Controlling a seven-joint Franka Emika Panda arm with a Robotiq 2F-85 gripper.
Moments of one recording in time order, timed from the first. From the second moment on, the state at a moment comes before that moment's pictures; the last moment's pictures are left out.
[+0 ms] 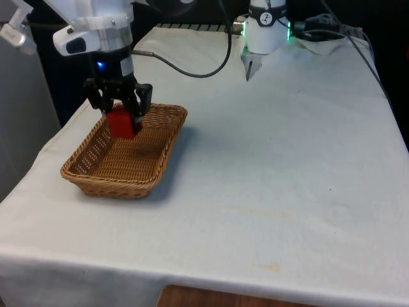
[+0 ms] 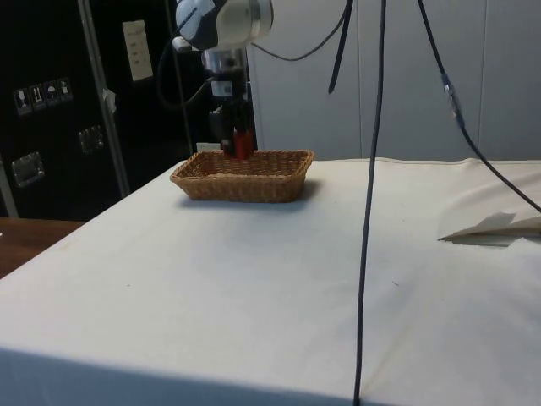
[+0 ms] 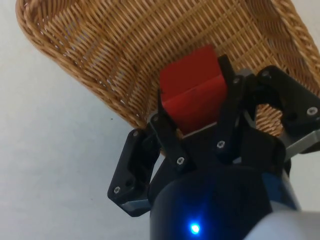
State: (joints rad) arm 0.11 0.81 -0.61 -1.49 0.49 2.15 -0.49
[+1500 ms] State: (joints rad) arm 0.11 0.93 -0.61 -1.44 0.56 2.18 -0.49
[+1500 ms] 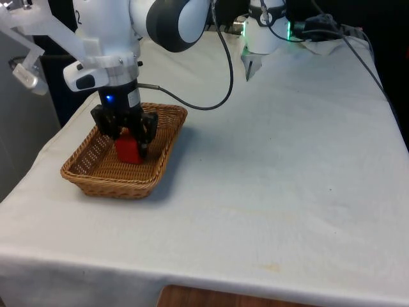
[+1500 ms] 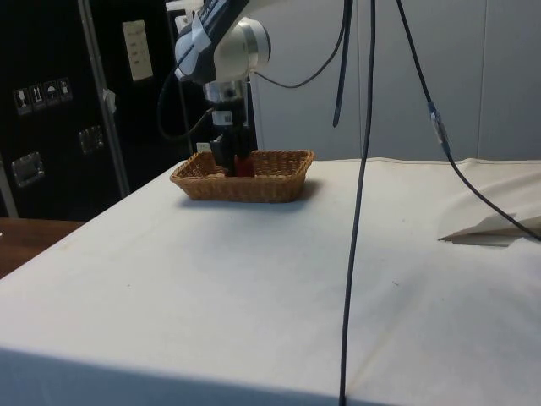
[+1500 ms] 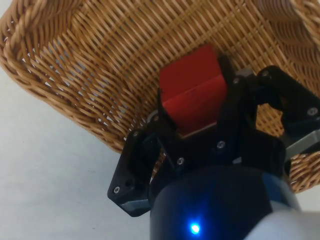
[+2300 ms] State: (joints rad) arm 0.11 0.93 -0.61 -1.44 0.56 2.18 -0.49
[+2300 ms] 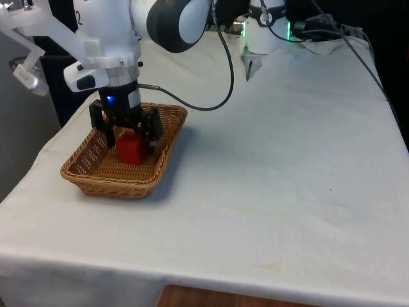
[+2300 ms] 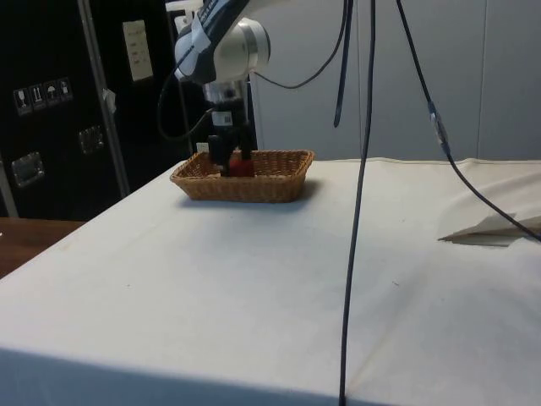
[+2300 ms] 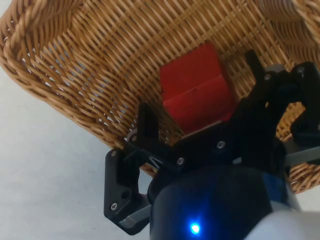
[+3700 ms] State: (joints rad) arm 0.15 0.80 -0.69 -1.43 0.55 2.06 -0.49
